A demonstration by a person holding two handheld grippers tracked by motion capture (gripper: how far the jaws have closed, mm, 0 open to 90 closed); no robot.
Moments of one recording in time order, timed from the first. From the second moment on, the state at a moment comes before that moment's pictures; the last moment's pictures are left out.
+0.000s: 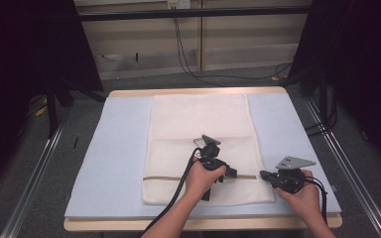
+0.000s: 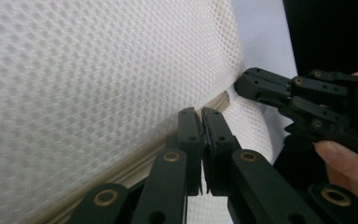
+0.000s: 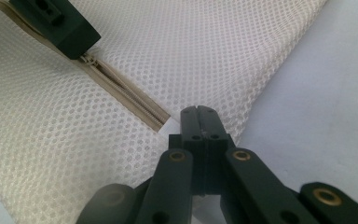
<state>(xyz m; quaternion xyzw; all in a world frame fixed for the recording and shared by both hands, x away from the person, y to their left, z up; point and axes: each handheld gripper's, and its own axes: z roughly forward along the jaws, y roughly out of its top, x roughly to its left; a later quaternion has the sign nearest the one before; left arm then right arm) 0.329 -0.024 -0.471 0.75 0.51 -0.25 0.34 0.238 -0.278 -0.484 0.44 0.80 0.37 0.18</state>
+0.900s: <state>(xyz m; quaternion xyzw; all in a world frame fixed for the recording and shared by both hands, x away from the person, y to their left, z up) 0.332 -0.008 -0.467 0.75 0.51 -0.25 0.34 0.238 -0.278 -0.485 0.44 0.80 0.38 0.17</state>
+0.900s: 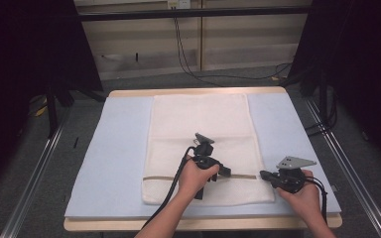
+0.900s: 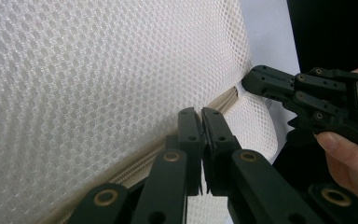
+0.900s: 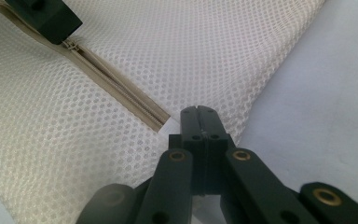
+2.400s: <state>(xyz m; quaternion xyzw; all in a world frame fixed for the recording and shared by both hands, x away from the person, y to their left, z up) 0.332 0.025 -0.464 0.75 0.52 -0.25 0.34 0.239 -0.279 -0.485 0.44 0.80 0.38 0.17</state>
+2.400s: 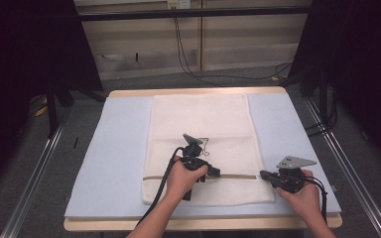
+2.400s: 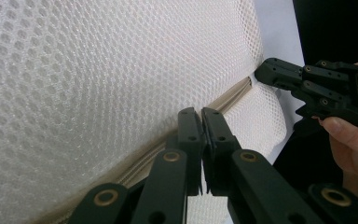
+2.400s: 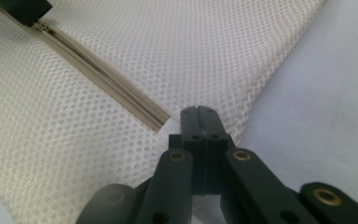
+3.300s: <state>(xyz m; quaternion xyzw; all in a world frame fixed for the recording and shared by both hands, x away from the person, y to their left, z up) 0.332 0.042 -0.462 0.74 0.53 -0.25 0.33 0.239 -0.279 -0.485 0.44 0.80 0.38 0.17</state>
